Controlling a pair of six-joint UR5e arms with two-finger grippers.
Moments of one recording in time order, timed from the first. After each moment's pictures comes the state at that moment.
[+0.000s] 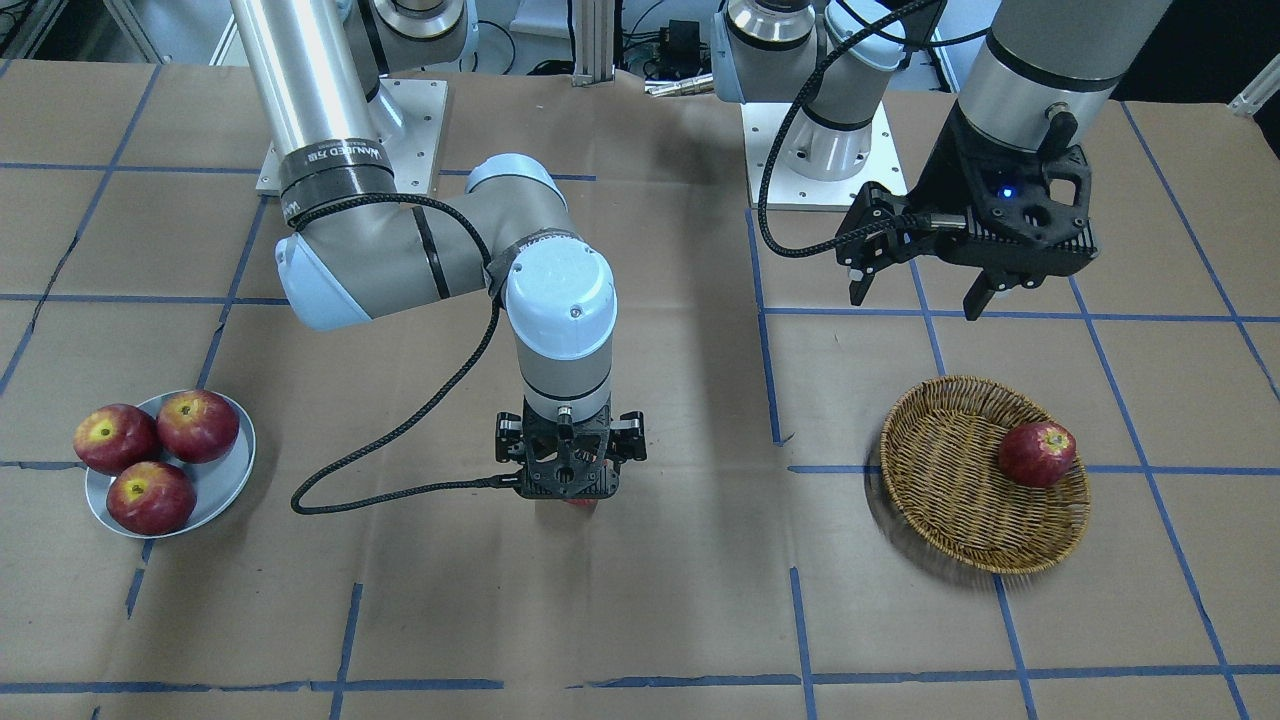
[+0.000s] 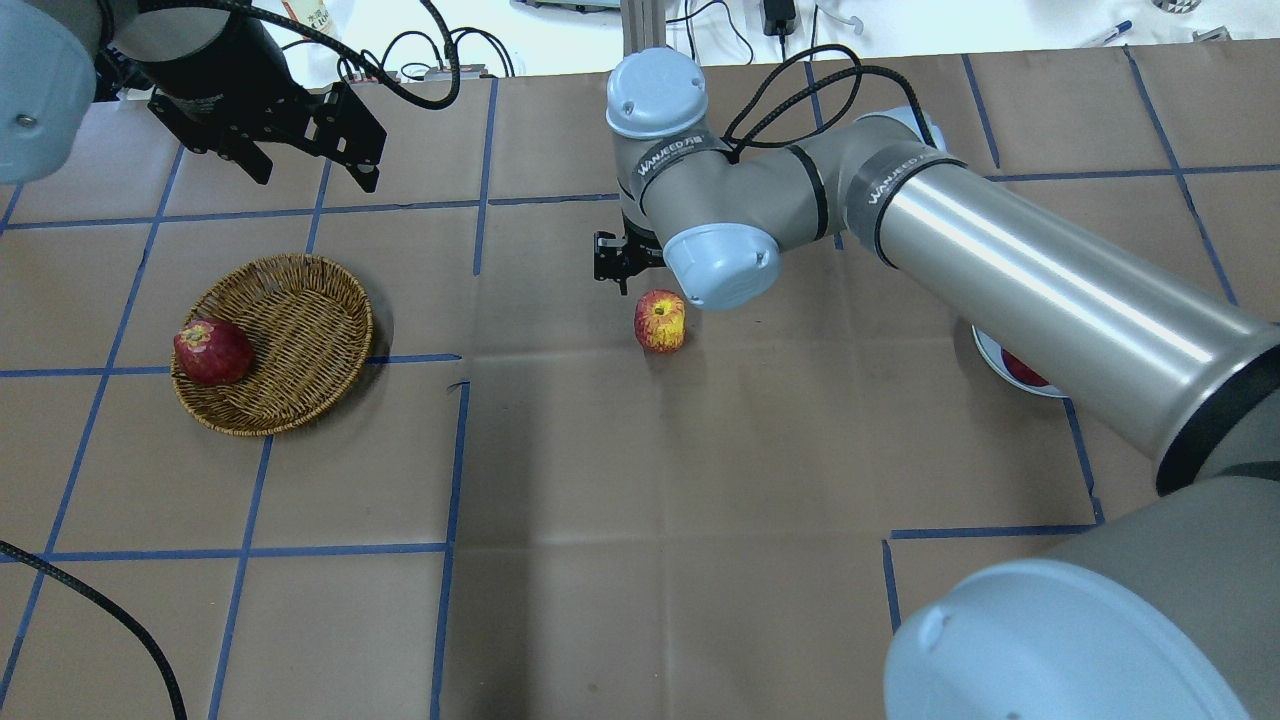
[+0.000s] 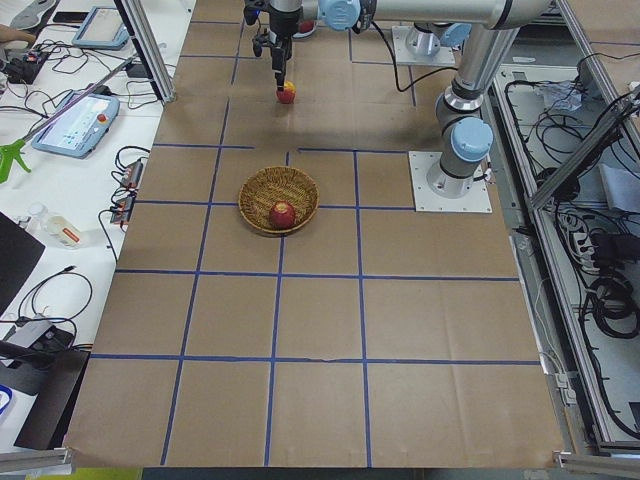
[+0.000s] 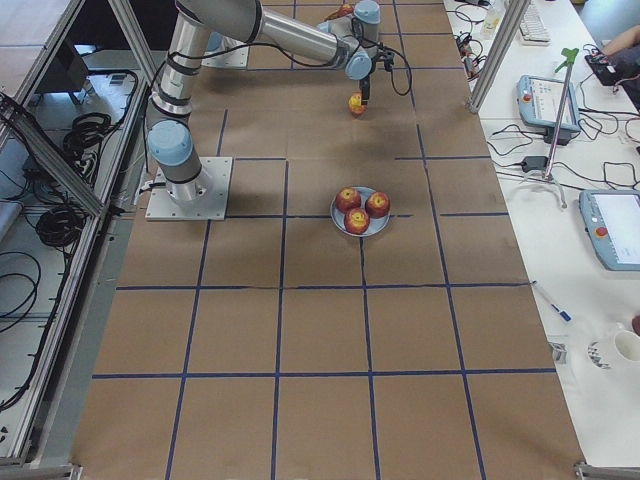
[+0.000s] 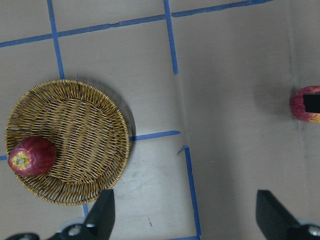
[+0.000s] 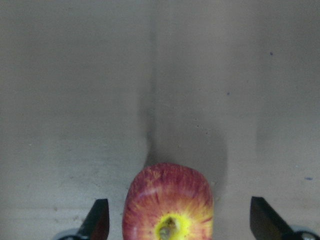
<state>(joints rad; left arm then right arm) -1.53 -1.63 -1.51 -1.48 1.56 0.19 1.93 -1.01 1.57 -2.20 -1.59 0.36</state>
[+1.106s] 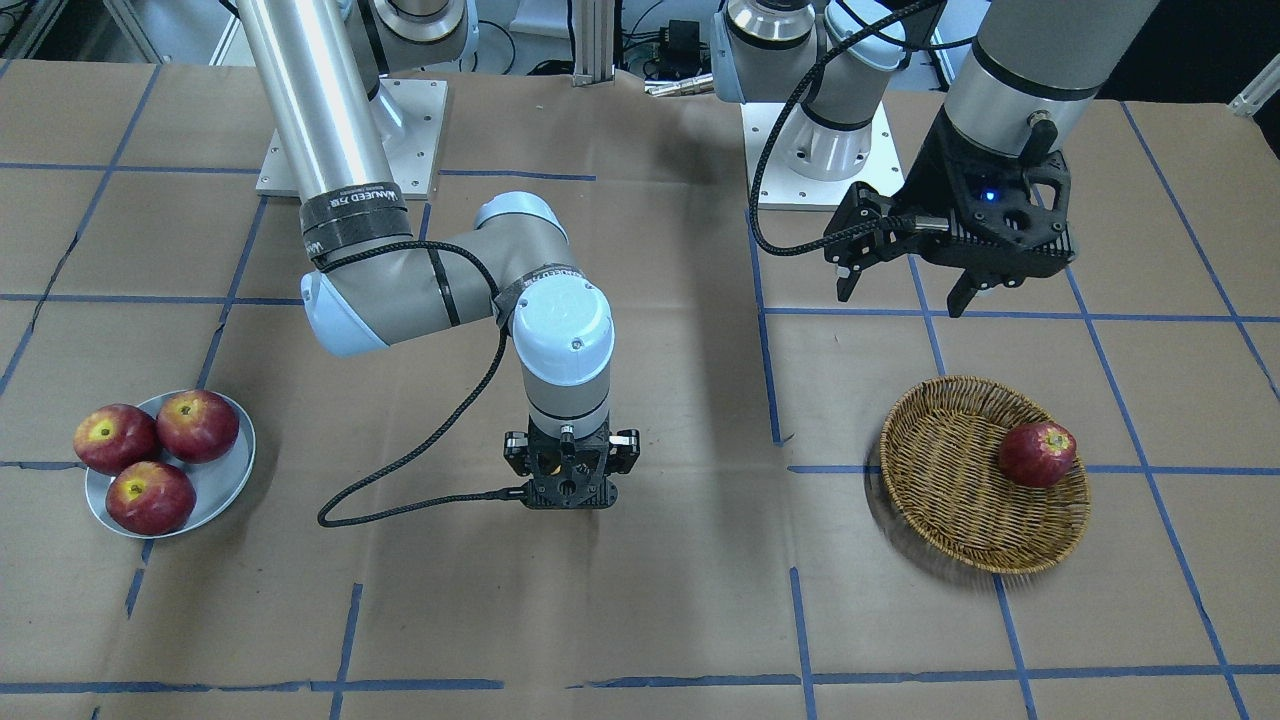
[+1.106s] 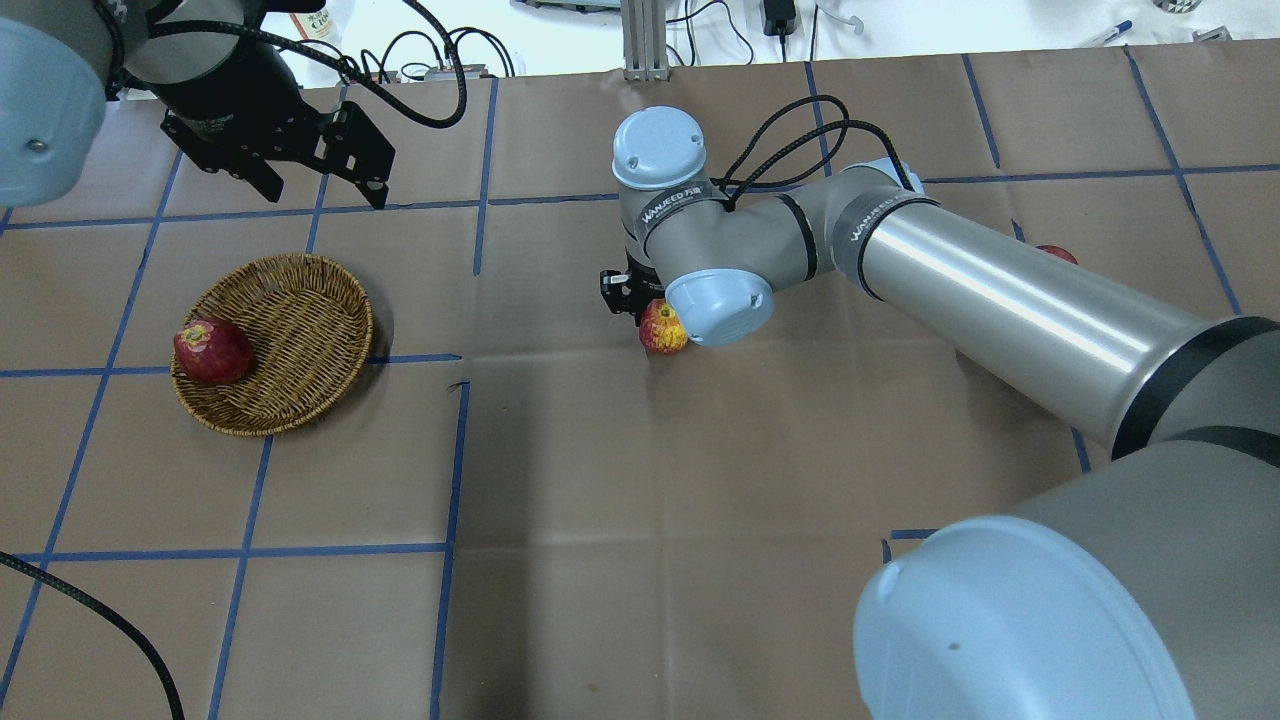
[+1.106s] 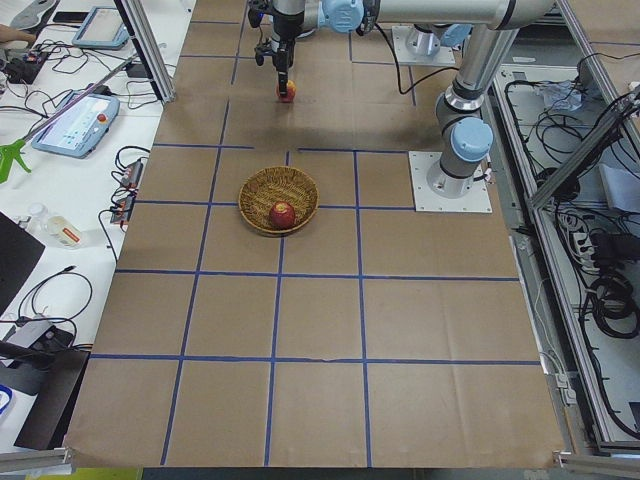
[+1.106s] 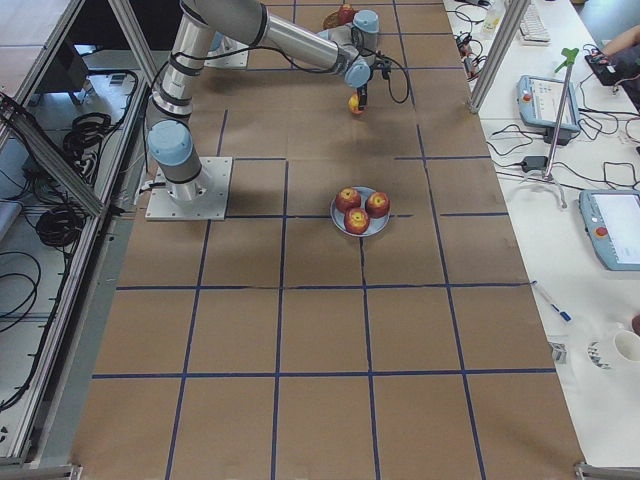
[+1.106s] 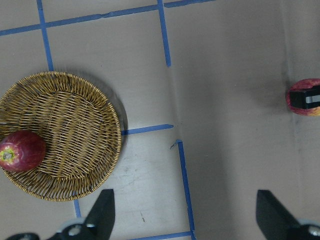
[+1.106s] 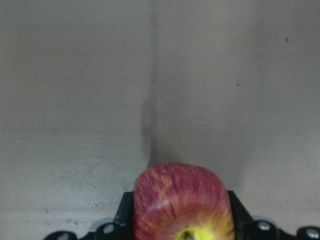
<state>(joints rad) -1.53 -1.61 -1.53 -1.48 1.54 0.18 1.93 -1.00 1.57 -2.21 -1.58 0.35</state>
